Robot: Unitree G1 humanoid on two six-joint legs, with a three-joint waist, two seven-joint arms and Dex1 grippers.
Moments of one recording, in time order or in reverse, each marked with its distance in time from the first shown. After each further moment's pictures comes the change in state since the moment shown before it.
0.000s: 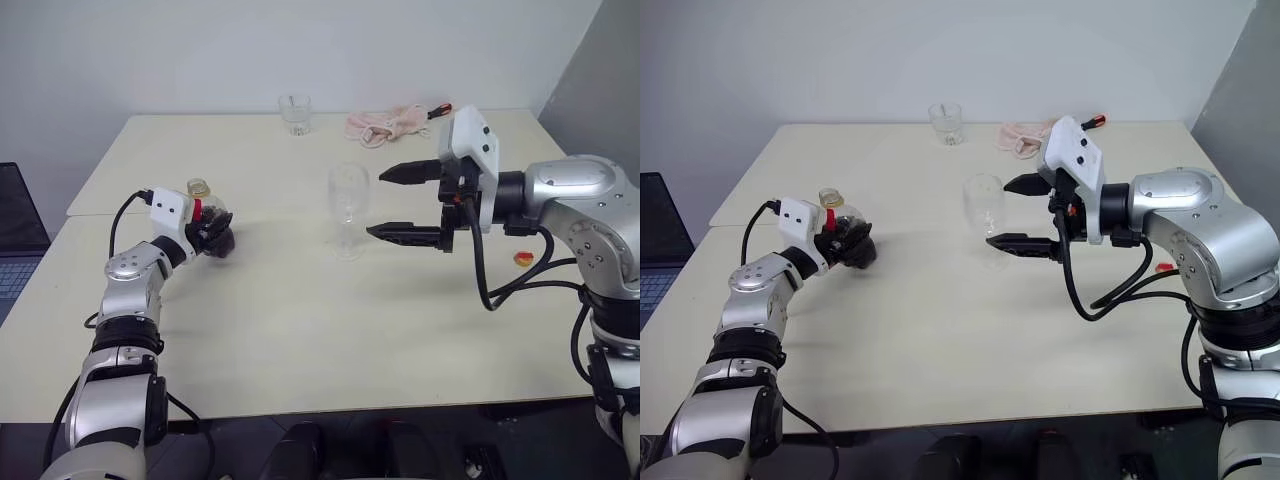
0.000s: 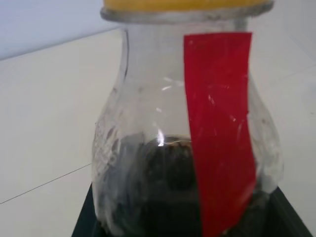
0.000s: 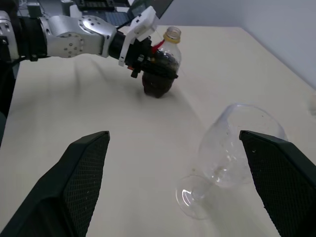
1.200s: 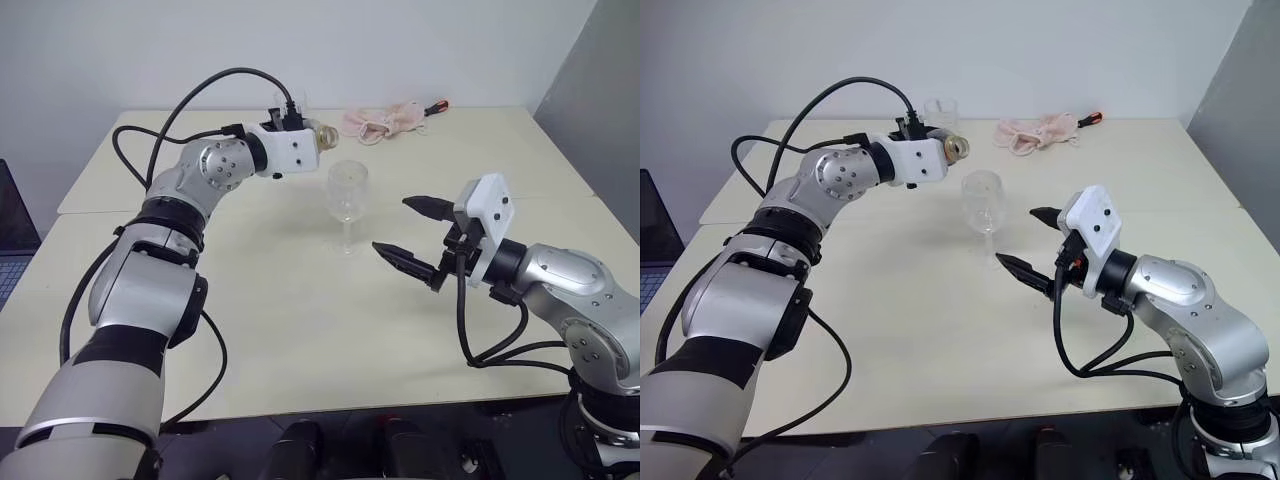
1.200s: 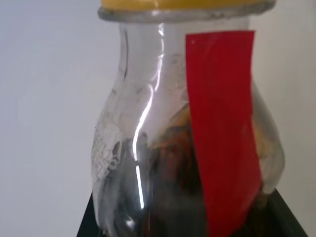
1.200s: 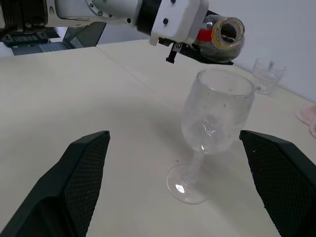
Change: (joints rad) left arm -0.655 -0.072 -0.571 0.395 0.737 -0.590 0.356; right arm 0.406 0.140 -0.123 -0.304 0.041 -0.066 -0.379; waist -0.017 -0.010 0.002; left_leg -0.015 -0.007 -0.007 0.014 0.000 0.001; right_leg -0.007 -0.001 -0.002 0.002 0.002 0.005
